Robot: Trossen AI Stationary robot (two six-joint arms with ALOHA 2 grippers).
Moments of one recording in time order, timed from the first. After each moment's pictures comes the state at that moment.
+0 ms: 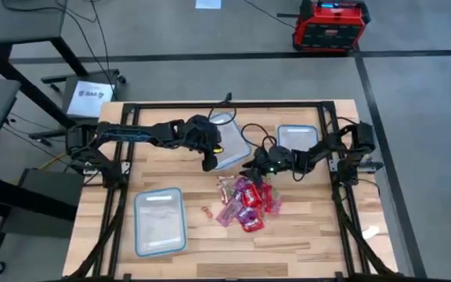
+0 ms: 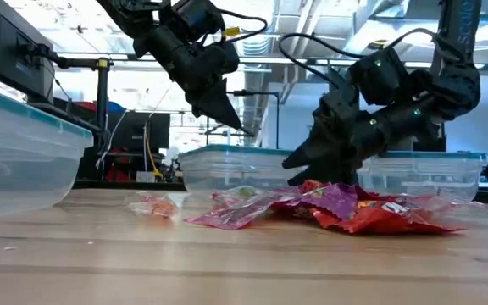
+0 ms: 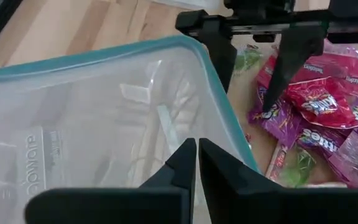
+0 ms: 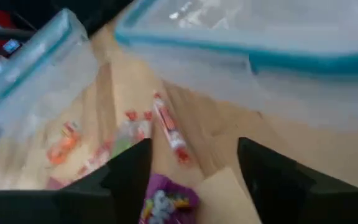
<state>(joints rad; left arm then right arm) 0.27 1.57 1.03 -0.11 0.10 0.02 -0.13 1.80 0.44 0.92 -0.07 0.50</state>
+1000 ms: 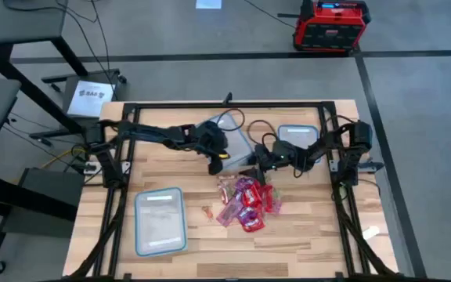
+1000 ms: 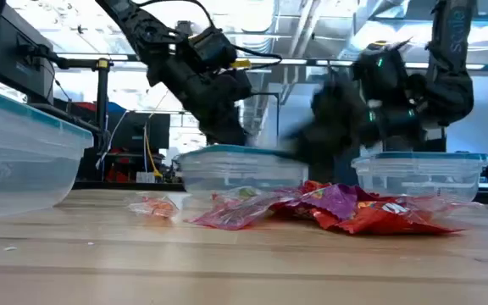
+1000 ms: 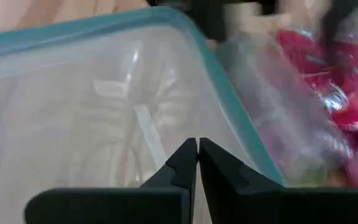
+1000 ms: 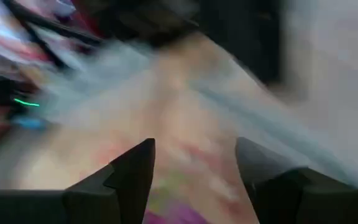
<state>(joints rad) 0.28 1.81 1.03 -0.09 0.17 0.06 -0.18 1.84 0.44 1.28 -0.40 0.40</state>
